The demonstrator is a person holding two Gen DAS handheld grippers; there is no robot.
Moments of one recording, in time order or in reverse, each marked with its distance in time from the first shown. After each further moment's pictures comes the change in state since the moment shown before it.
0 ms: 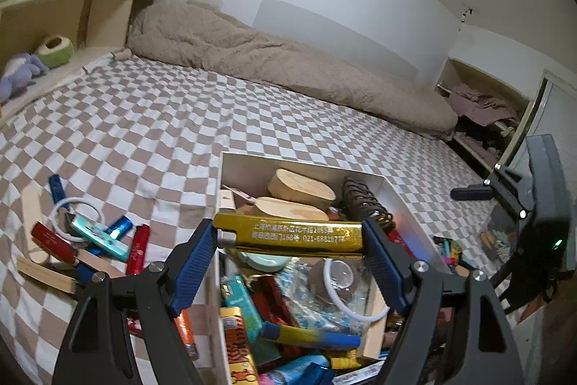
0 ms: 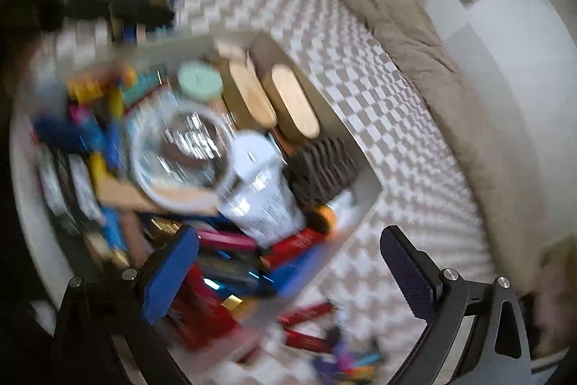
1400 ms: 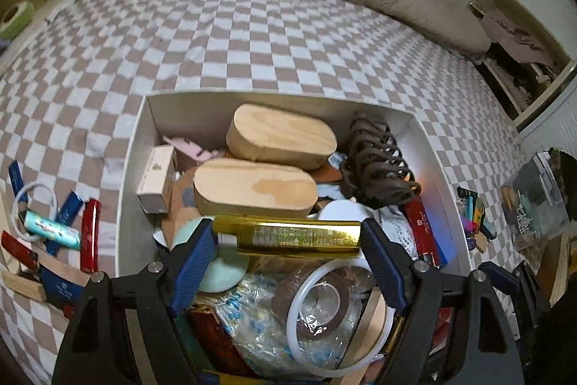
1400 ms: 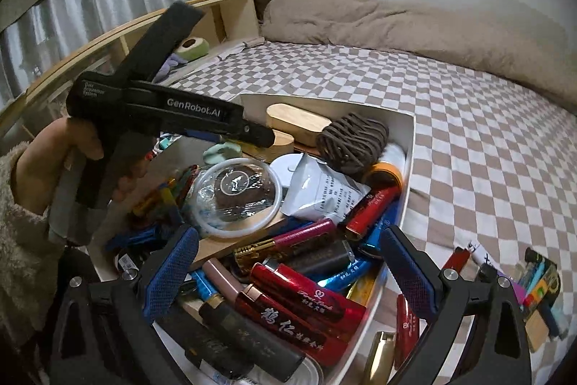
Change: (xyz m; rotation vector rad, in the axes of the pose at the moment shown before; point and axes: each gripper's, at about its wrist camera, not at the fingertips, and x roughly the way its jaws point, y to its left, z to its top) left arm 0.111 -0.038 0.025 0.006 0.461 0.108; right arm -0.012 -0.013 -0.069 0.628 -0.271 0.253
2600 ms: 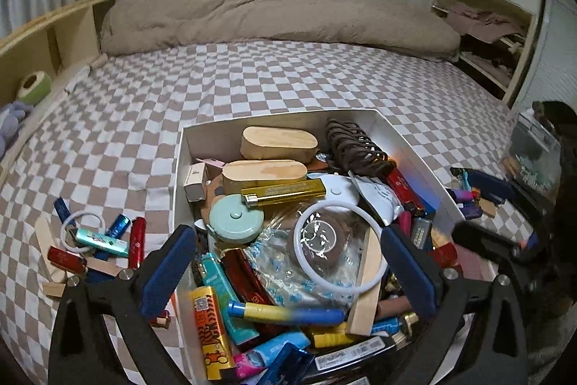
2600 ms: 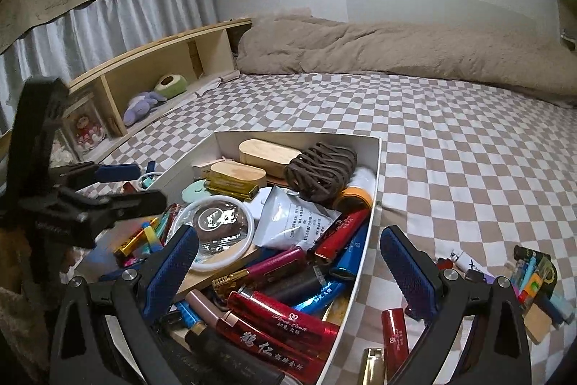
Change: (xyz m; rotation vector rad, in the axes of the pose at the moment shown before) left arm -0.067 -0.008 -0.061 0.229 -0.273 0.073; right arm -0.010 -0.014 0.002 0.078 -0.130 -0.072
